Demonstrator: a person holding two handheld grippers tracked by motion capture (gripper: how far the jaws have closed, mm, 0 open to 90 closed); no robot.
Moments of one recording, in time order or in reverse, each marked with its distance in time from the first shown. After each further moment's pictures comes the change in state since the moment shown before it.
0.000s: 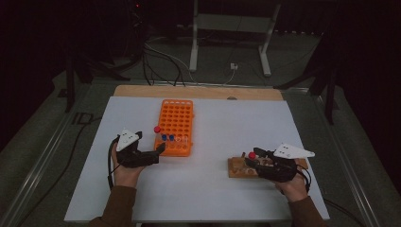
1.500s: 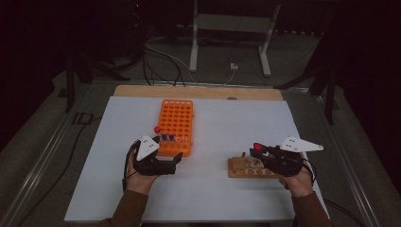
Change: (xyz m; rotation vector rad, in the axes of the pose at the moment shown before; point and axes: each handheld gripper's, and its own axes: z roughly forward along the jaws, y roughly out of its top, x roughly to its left) left arm -0.050 0.002 0.008 0.033 -0.081 0.145; right arm -0.004 0.027 -0.015 -0.042 0.015 -0.004
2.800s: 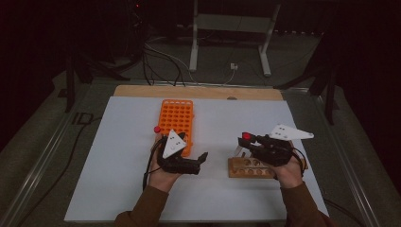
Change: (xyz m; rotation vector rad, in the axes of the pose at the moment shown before) left arm -0.053 0.035 0.032 -0.039 -0.122 0.075; right arm 0.019 0.042 0.022 -0.038 0.029 -0.010
